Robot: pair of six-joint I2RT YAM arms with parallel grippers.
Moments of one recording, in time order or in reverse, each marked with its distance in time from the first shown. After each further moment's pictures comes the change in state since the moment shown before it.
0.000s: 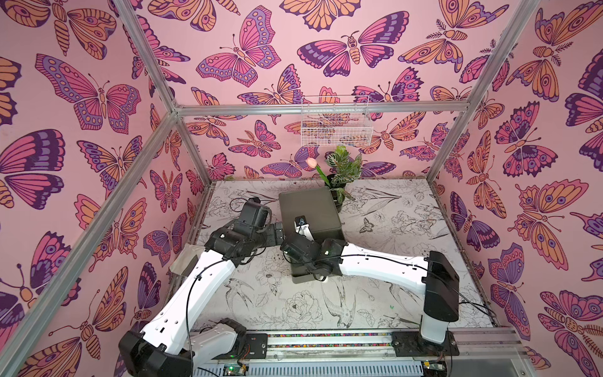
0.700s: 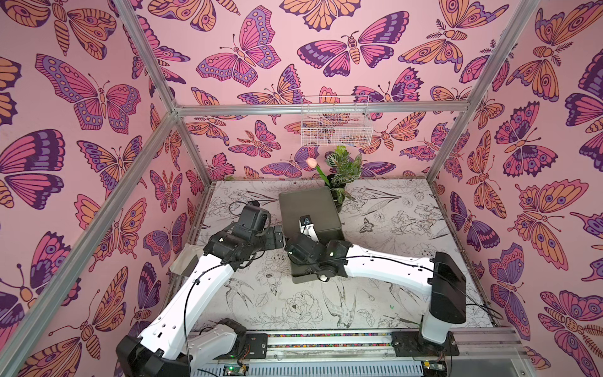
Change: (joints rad) left arm -0.005 -0.032 -0.037 -0.004 0.000 -0.013; right arm -0.007 -0.063 -0.074 0.035 0.041 0.000
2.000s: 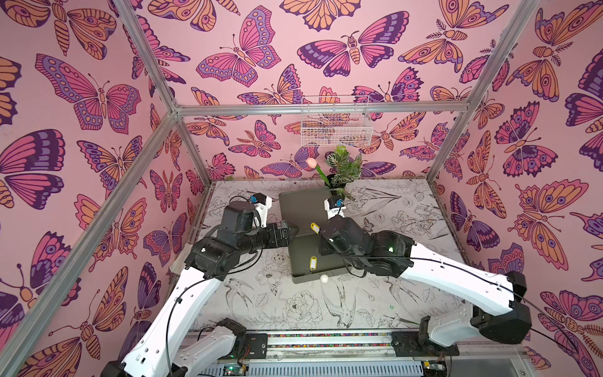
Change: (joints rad) left arm 0.014 -0.093 0.088 0.106 0.488 -0.043; right arm -0.006 -0.340 0.066 -0.158 -0.050 -0.032
